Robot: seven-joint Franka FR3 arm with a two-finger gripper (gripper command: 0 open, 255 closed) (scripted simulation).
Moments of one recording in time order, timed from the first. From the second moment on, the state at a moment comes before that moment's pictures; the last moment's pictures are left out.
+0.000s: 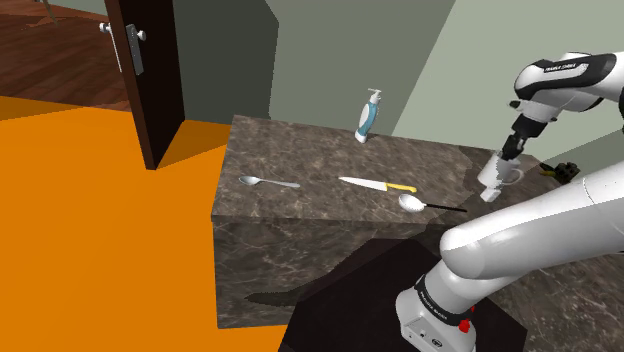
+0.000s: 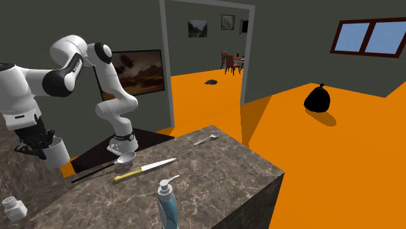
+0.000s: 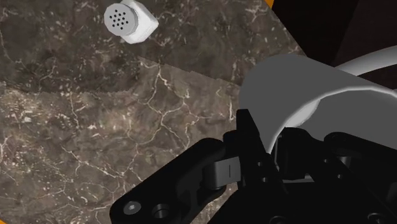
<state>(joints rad) -0.45 -0.32 -0.81 -2.15 -0.29 1.88 -1.41</state>
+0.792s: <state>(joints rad) -0.44 -0.26 -0.86 -2.26 -0.28 2.05 -1.43</state>
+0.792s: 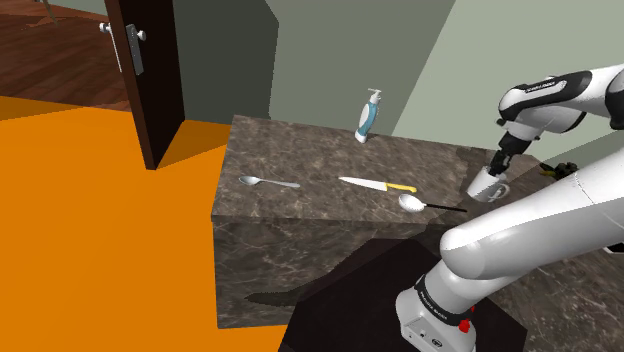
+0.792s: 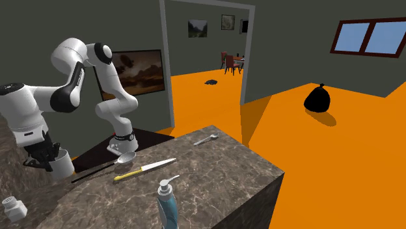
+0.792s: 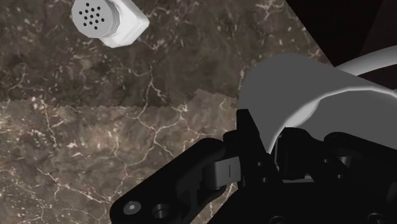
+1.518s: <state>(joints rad) -0.42 -0.15 -0.92 -2.35 -0.22 2.22 -1.47</state>
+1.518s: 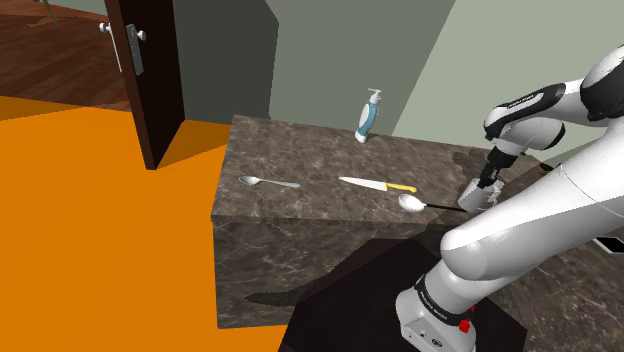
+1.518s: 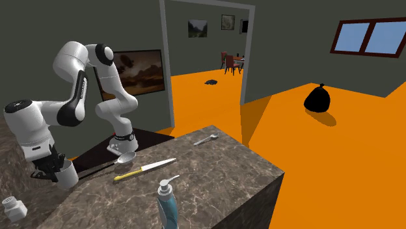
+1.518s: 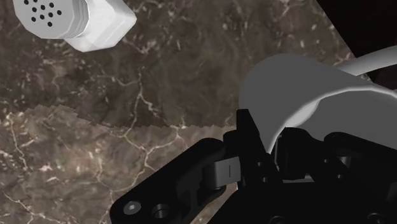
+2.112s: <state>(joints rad) -0.42 -0.15 -0.92 -2.36 -0.21 2.24 -1.48</state>
